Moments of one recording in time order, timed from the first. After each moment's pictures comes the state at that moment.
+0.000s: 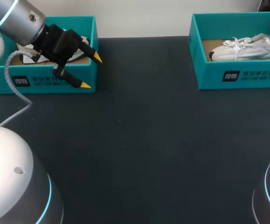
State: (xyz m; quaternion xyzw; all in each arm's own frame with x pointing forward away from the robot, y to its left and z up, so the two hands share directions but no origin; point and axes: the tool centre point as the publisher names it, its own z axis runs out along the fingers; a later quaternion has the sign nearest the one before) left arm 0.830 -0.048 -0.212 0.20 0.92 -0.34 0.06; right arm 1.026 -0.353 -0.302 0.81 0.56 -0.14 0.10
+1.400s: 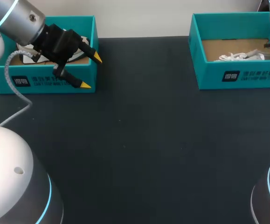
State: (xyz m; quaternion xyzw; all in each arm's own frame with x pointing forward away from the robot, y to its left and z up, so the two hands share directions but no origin) left arm 0.830 -0.048 -0.212 0.20 0.92 -0.34 0.06; right arm 1.015 -0.348 -0.369 0.80 0.58 -0.15 0.08
